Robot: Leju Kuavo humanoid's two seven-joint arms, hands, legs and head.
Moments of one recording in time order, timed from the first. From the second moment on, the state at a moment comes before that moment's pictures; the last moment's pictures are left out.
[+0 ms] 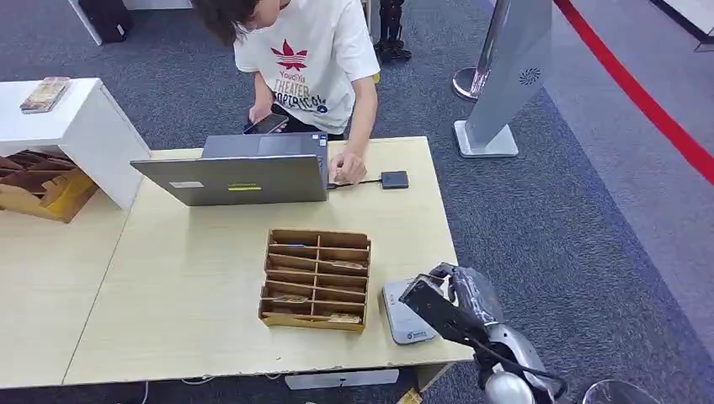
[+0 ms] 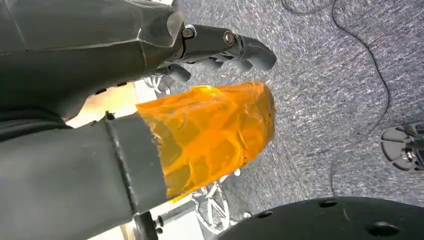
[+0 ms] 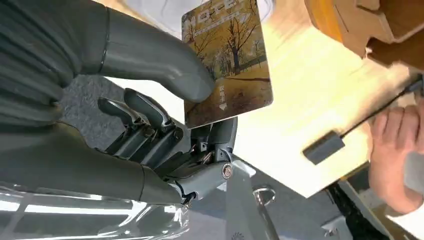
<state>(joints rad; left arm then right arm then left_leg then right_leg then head) -0.11 -0.03 -1.53 -0.05 1.07 0.29 0.09 -0.01 -0.09 0.32 -1.57 0.71 0.00 0.14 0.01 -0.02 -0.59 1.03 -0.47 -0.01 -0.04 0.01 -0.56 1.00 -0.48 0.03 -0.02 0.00</state>
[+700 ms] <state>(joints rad) -0.11 -0.02 -1.47 -0.05 1.22 0.27 0.08 -0.33 -0.03 0.38 -1.04 0.71 0.04 0.14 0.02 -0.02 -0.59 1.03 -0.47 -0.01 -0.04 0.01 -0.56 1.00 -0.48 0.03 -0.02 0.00</state>
